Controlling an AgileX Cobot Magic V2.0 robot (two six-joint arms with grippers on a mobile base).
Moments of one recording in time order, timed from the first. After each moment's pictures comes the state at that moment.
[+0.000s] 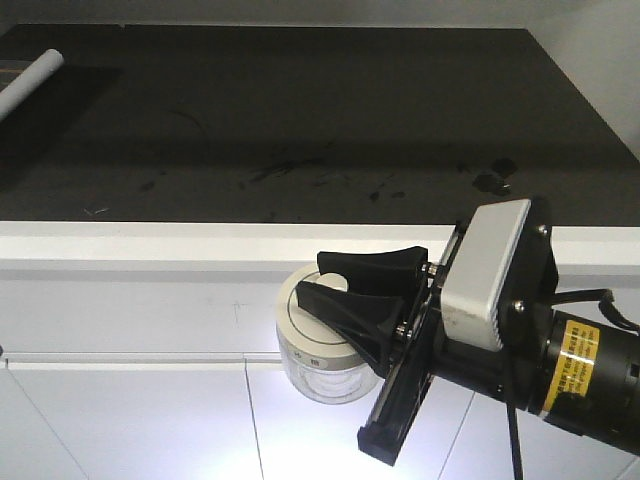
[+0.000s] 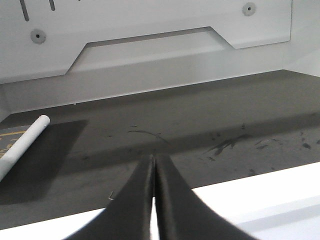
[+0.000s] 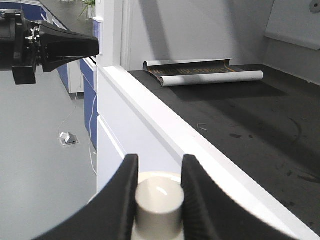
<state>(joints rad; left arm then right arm) -0.09 0.62 -0.33 0.26 -0.23 -0.14 0.65 1.09 -0.60 -0.95 -0.51 0.73</state>
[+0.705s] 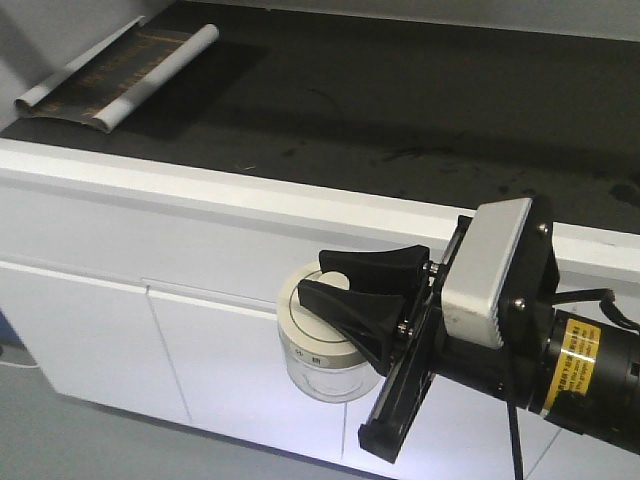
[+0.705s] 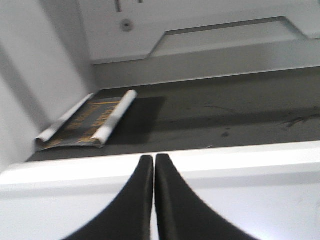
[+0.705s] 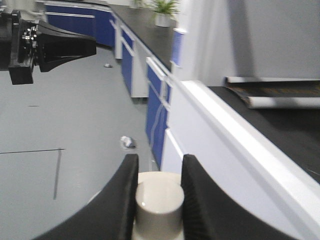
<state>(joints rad) -0.09 0.62 -0.33 0.26 -0.23 -0.14 0.65 1.09 -0.60 -0.95 -0.50 0.73</state>
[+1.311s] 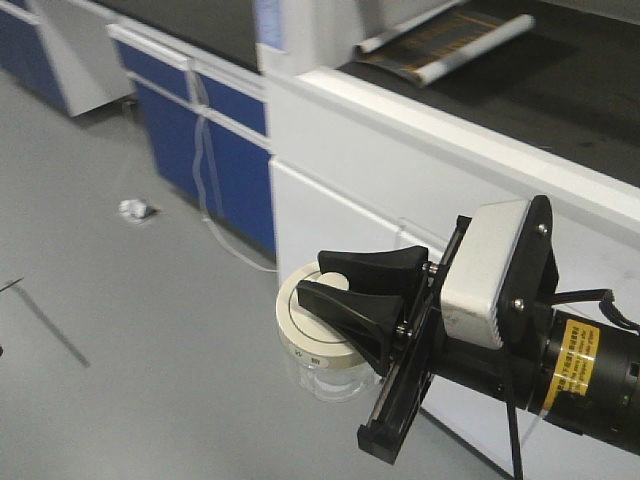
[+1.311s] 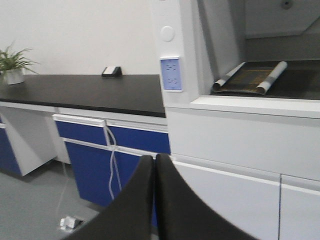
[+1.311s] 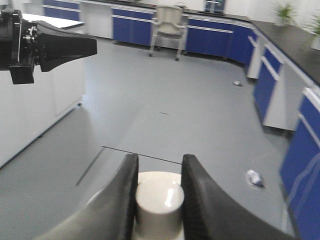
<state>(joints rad) -0.09 0.62 -0.33 0.26 -0.23 -0.14 0.65 1.09 -0.60 -0.95 -0.50 0.73</state>
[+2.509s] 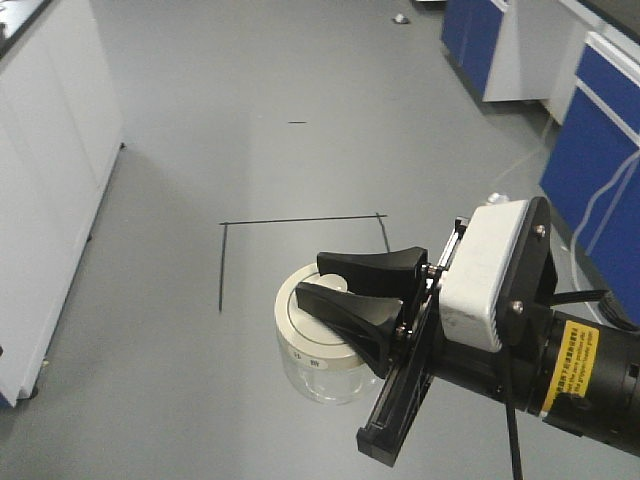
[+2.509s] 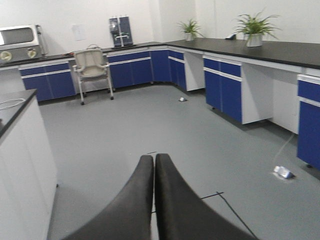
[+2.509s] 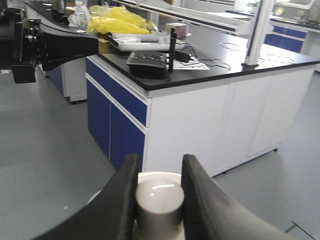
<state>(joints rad) -0.09 0.62 -0.33 0.26 -0.23 -0.14 0.65 1.09 -0.60 -0.95 -0.50 0.73</state>
